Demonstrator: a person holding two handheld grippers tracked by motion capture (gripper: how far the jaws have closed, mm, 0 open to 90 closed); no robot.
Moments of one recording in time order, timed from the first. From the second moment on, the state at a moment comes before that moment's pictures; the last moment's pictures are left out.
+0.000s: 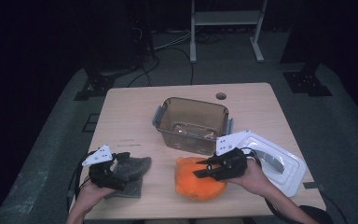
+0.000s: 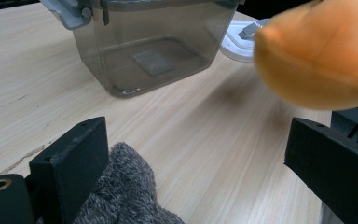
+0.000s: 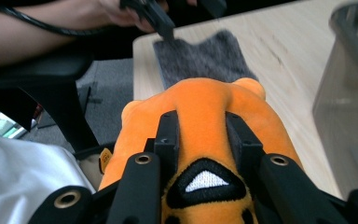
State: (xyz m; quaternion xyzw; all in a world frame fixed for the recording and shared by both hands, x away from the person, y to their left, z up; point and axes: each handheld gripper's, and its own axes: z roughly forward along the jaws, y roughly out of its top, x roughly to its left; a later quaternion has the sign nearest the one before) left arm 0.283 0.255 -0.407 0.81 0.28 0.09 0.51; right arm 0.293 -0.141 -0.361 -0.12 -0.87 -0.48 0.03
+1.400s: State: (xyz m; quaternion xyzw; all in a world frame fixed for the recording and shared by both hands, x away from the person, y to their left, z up) left arm 0.281 0.251 -0.405 0.81 0.27 0.10 0.51; right arm 0.361 -0.114 -0.235 -0.14 -0.84 -0.53 -0.07
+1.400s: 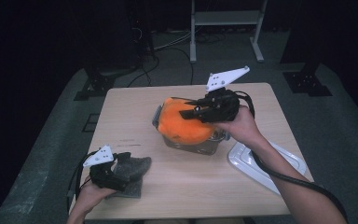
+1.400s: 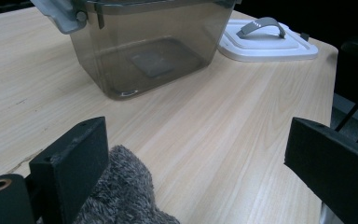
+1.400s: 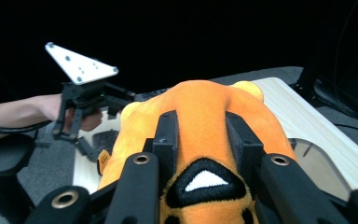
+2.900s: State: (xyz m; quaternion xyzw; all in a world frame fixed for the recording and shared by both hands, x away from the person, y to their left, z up) left arm 0.282 0.248 -0.407 0.81 0.26 0.09 0.51; right arm 0.447 -0.110 -0.285 -0.21 -0.85 -0.48 -0.08
